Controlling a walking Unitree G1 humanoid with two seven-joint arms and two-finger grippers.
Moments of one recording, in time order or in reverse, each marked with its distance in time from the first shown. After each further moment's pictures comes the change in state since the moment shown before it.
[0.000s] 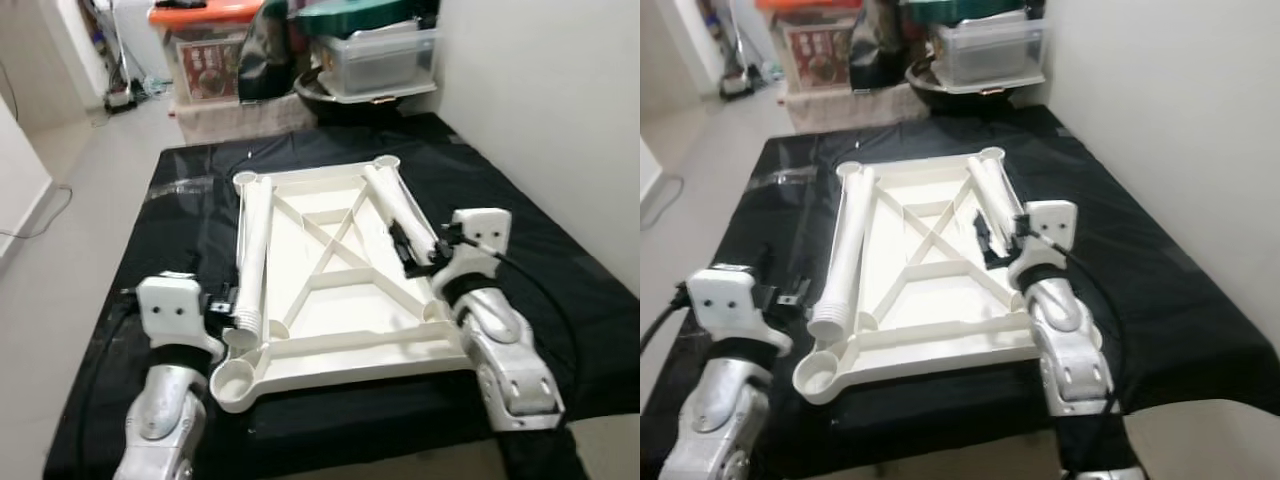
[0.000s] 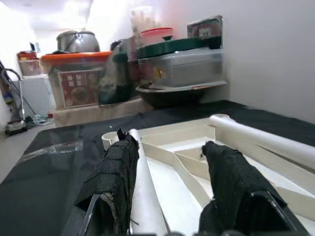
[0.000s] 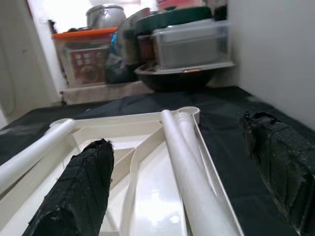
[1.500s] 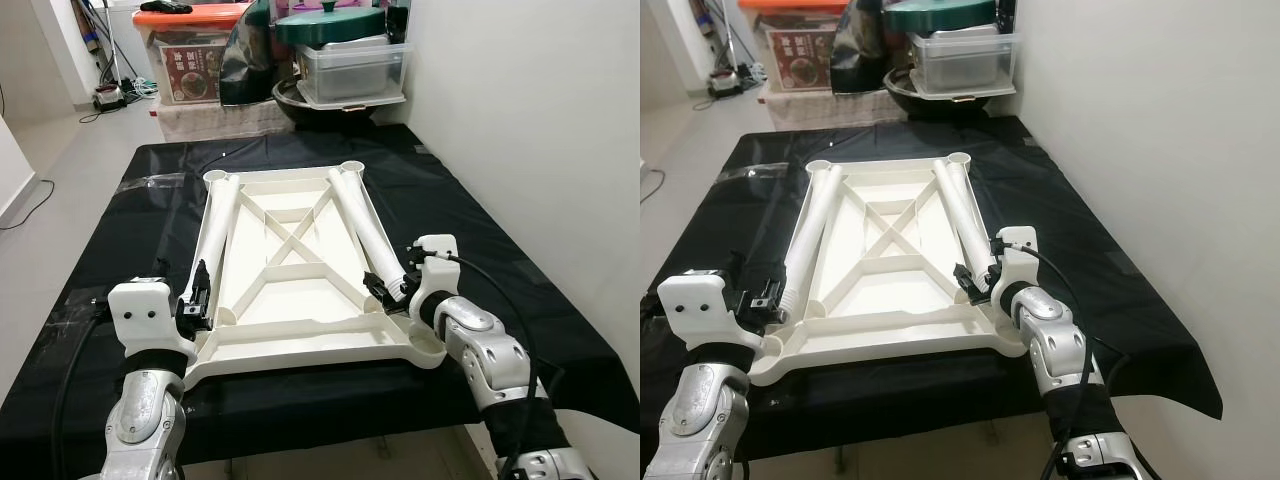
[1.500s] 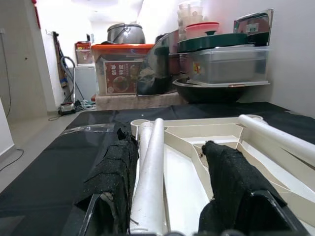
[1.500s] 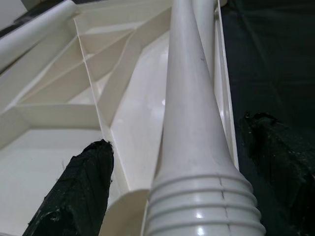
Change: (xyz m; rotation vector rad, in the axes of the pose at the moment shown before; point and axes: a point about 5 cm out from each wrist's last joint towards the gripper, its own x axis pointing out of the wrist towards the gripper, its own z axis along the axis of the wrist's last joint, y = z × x) left arm 0.000 0.024 -0.003 0.019 0.007 0.190; right arm 0.017 0.012 -0.053 0.074 0.418 0.186
